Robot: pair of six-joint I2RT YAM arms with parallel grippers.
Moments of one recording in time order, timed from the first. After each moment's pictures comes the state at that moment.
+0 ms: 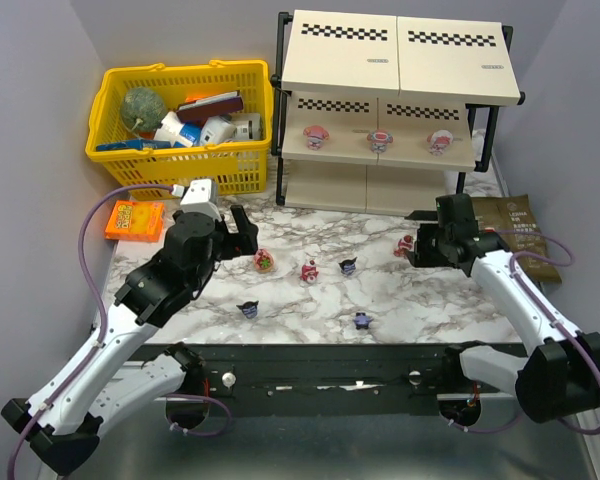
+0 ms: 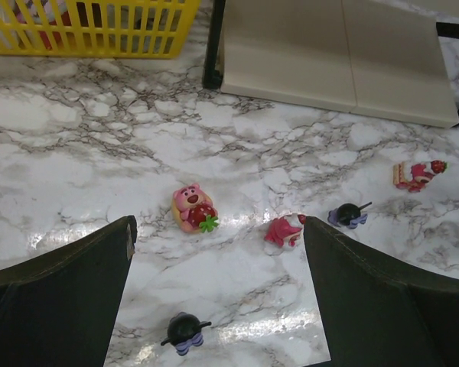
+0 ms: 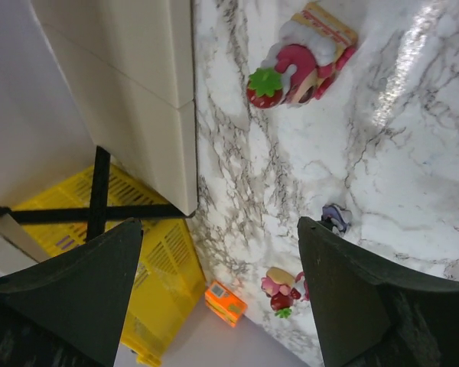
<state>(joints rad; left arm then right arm) -0.64 0.77 0.94 -0.58 -0.36 -0.50 0.22 1.13 0.83 -0.59 0.09 1.74</state>
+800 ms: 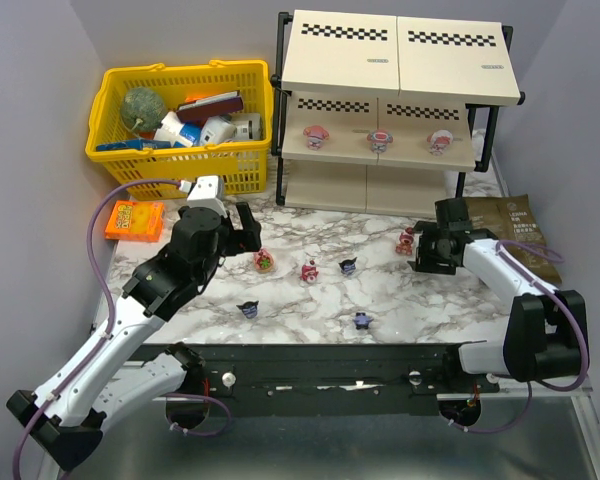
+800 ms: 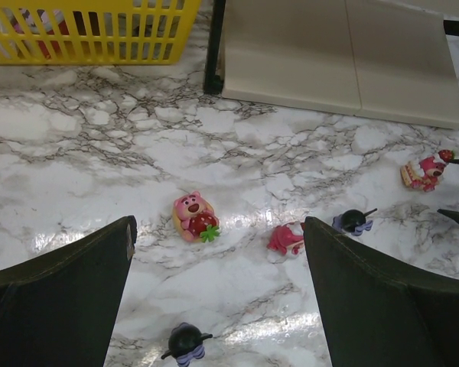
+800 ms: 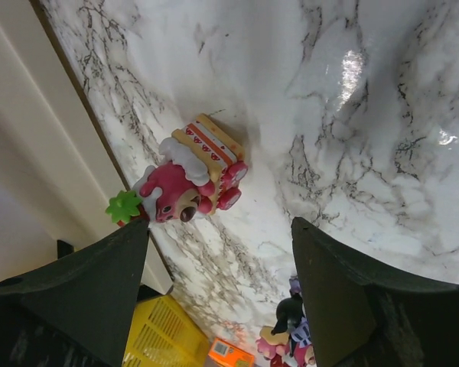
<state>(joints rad) -0.63 0.83 0.96 -0.55 -0.36 -0.48 0.10 1.34 0.76 -0.52 0.07 1.78</state>
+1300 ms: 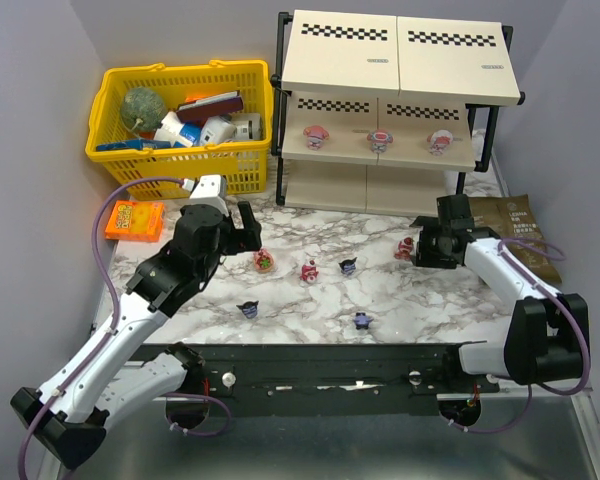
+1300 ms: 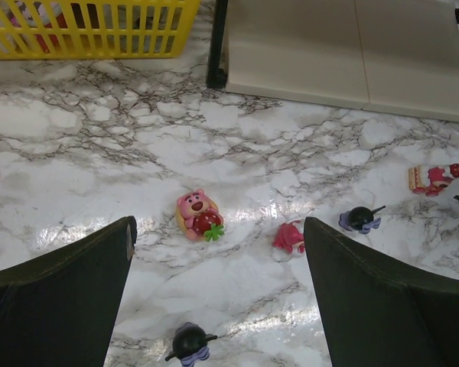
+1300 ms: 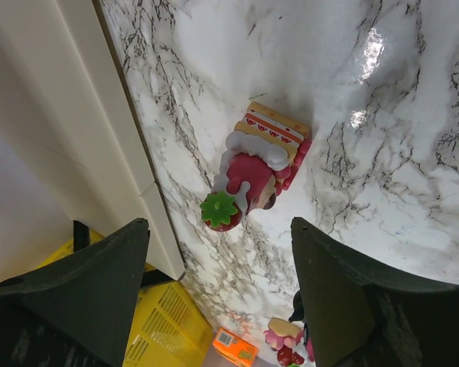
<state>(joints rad) -0.61 0.85 0.95 -0.54 -0.33 -0.46 0.10 1.32 0.79 -0.51 0.06 1.75</state>
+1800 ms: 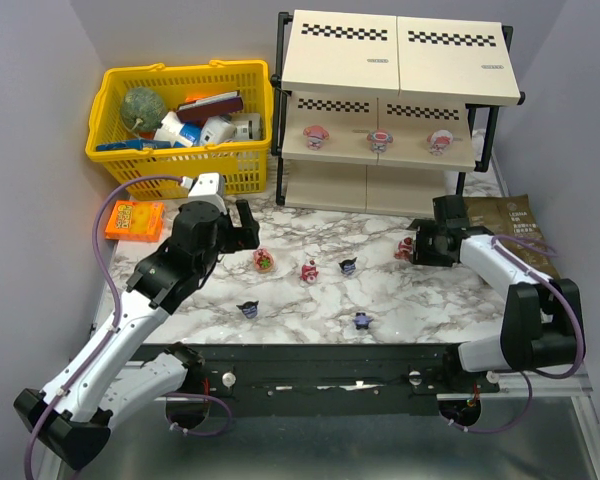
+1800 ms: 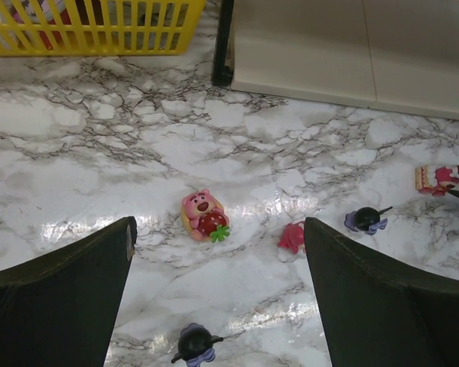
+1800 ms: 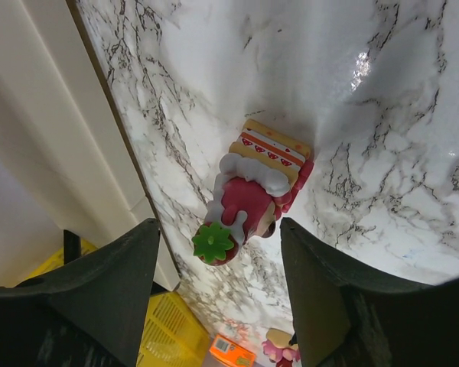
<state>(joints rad) -0.56 0.86 0.95 -0.54 -0.28 -0.44 0.10 1.40 0.78 -0.44 0.05 1.75</state>
